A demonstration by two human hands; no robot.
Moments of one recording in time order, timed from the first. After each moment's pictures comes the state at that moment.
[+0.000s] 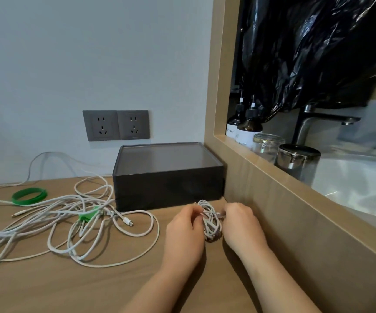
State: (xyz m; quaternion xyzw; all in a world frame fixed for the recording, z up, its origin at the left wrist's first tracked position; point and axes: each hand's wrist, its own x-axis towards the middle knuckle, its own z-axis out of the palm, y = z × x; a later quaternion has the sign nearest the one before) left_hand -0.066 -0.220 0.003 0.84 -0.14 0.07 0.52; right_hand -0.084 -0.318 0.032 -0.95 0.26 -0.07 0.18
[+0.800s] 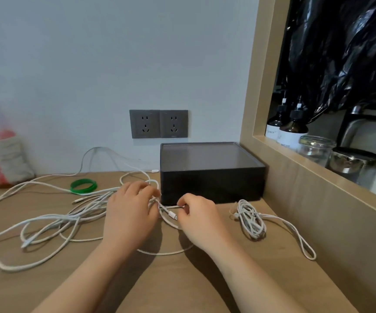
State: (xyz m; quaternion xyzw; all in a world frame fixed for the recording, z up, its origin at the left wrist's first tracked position) left_hand -0.023 -0.057 0.022 0.94 -0.12 0.28 0.17; right_hand -0.063 -0.202 0.037 -0.94 -0.04 -0.12 0.31
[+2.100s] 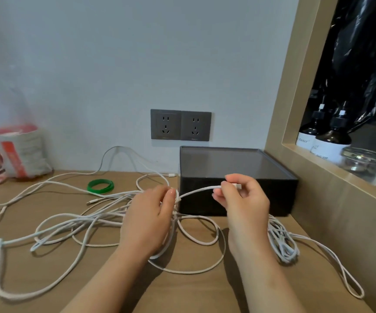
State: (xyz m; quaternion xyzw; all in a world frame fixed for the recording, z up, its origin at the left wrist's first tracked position) left_hand -0.013 -0.057 0.023 0.88 -0.12 0.26 0.37; right_hand -0.045 -0.200 0.057 -0.60 0.08 -0.27 0.75
